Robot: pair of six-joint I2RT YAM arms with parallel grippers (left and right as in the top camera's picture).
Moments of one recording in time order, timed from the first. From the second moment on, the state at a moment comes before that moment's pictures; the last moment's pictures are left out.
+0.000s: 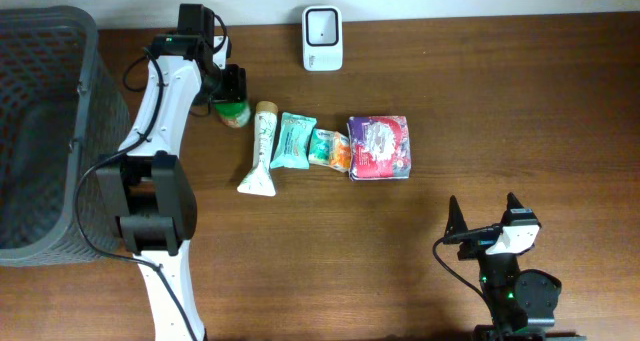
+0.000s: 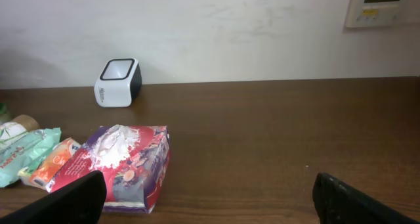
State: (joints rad) left arm -0.07 2.28 2.06 -1.01 0.07 -0.07; right arm -0.07 0.01 0.01 -0.07 -0.10 0.05
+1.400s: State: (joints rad) left arm -0.12 1.91 2.04 -1.62 0.26 -0.08; right arm -0.07 0.01 0.01 -0.07 -0.10 0.05
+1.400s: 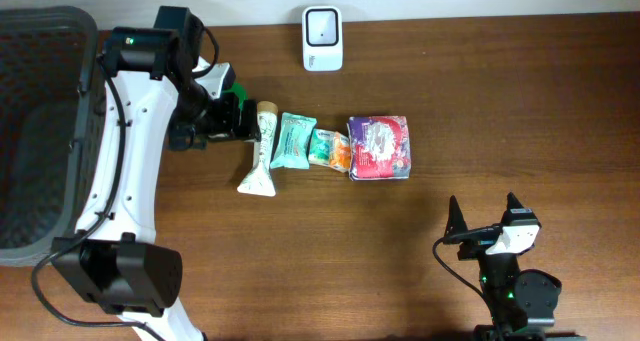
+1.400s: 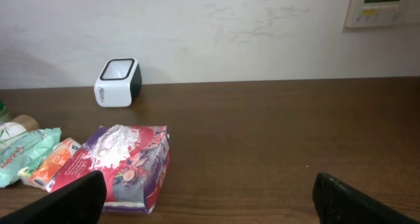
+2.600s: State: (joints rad) left arm -0.12 1.91 2.04 -1.60 0.26 -0.08; right arm -0.07 1.42 1.60 -0.99 -0.46 0.00
